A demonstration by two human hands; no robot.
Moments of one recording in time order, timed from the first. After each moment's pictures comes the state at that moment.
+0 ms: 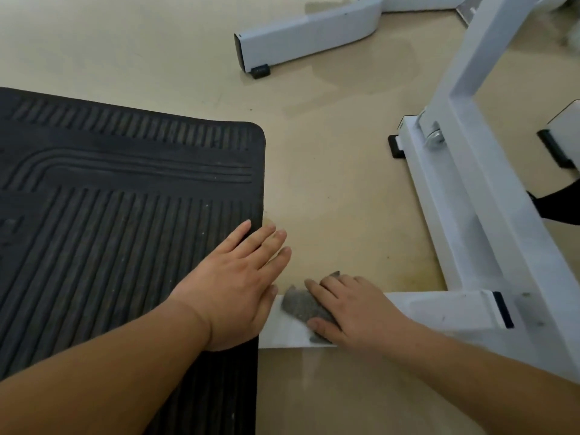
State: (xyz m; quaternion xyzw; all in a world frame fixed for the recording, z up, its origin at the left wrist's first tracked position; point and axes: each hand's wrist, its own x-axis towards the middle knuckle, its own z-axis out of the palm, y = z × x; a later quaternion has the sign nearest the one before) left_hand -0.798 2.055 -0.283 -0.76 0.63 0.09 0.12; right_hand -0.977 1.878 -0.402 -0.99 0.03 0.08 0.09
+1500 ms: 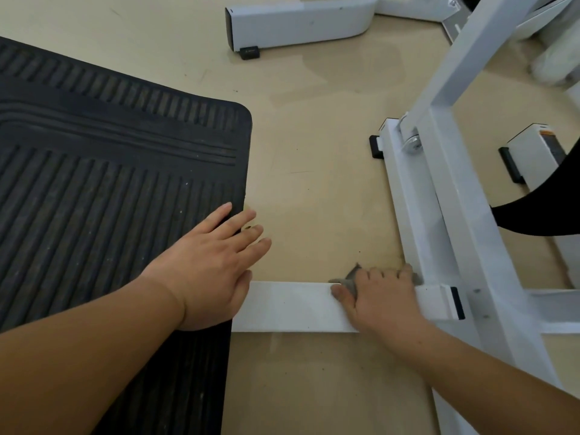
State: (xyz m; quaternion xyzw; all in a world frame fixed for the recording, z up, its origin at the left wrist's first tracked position) left_hand -0.793 2.059 -0.290 -0.77 0.63 0.06 0.08; right_hand -1.013 1.845 -0.370 -0.92 0.29 0.24 -0.07
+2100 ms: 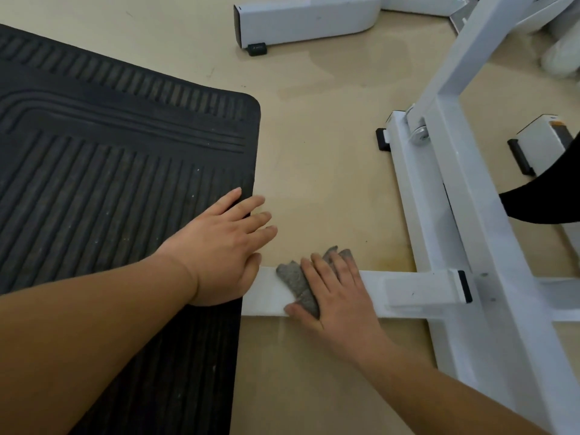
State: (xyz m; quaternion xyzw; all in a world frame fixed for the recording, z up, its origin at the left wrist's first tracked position) left_hand -0.794 2.058 -0.286 -0.77 0.62 0.08 0.11; right_hand -1.004 1.915 -0.402 -0.98 0.19 0.06 0.09
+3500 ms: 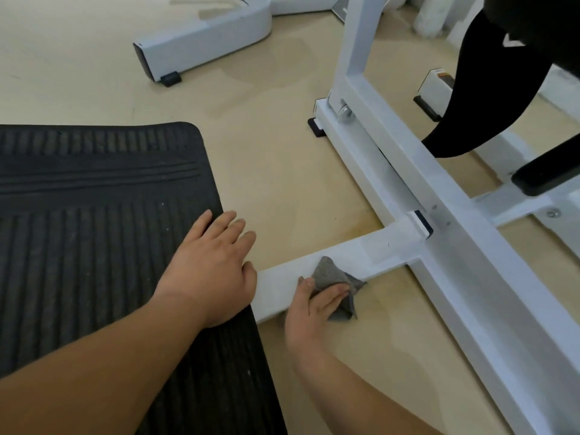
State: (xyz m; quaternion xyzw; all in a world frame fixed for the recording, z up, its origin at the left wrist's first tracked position) left_hand -0.799 2.059 -0.286 -0.77 0.63 0.07 0.08; right_hand -0.948 2.029 -0.417 -0.47 0.66 -0.26 0.52
